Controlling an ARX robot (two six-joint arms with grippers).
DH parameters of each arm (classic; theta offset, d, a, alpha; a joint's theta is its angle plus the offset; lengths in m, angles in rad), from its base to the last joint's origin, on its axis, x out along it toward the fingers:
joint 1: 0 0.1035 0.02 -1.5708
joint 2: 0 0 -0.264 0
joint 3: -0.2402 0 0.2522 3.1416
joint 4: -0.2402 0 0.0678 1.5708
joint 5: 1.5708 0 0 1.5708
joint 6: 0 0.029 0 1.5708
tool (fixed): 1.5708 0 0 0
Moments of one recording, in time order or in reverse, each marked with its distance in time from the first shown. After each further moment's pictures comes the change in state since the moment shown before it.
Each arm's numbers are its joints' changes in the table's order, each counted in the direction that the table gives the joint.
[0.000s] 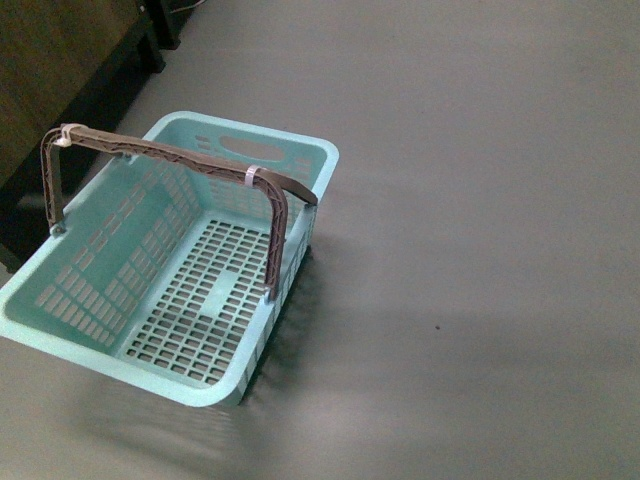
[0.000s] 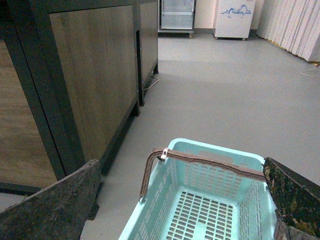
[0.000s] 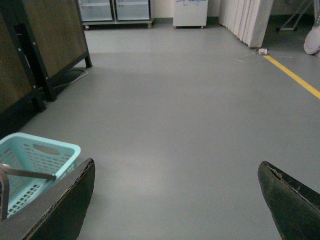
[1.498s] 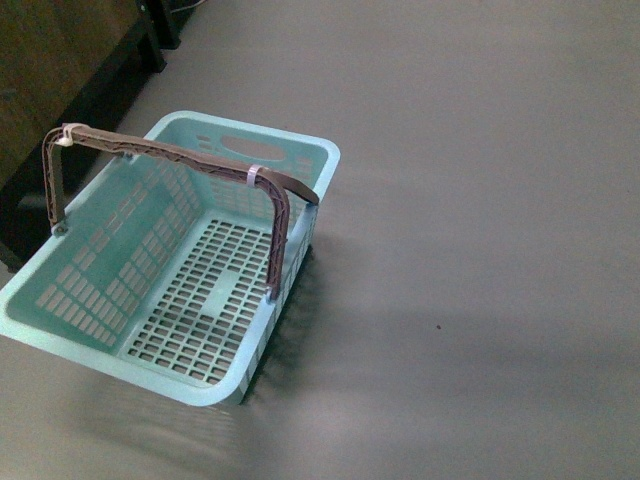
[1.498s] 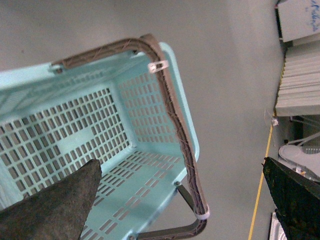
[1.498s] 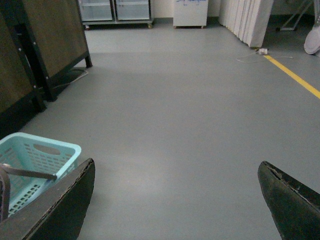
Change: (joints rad) left arm 0.002 1.722 -0.462 0.711 0.111 -1.153; right arm 0.000 0.000 0.000 0.000 0.001 0.000
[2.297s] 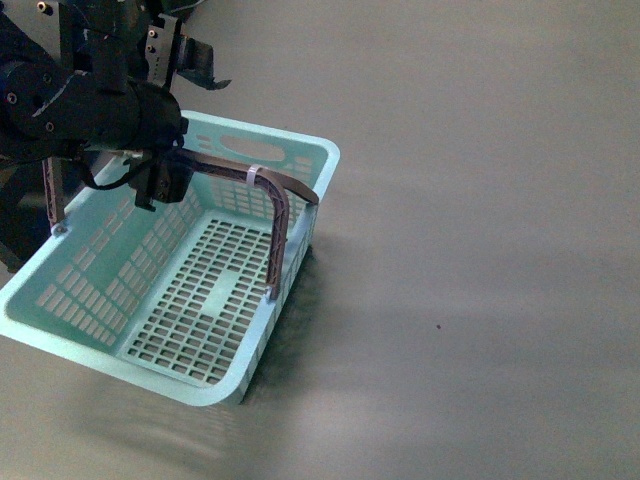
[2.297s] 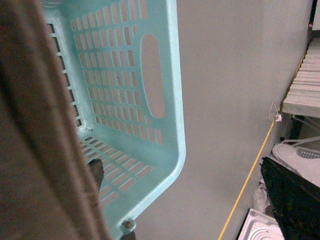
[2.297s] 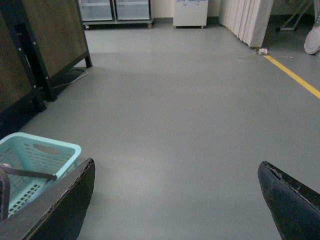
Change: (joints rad) left arm -0.206 0.573 -0.717 -0.195 -0.079 -0.240; right arm 0.000 0.000 0.000 0.000 0.000 0.000
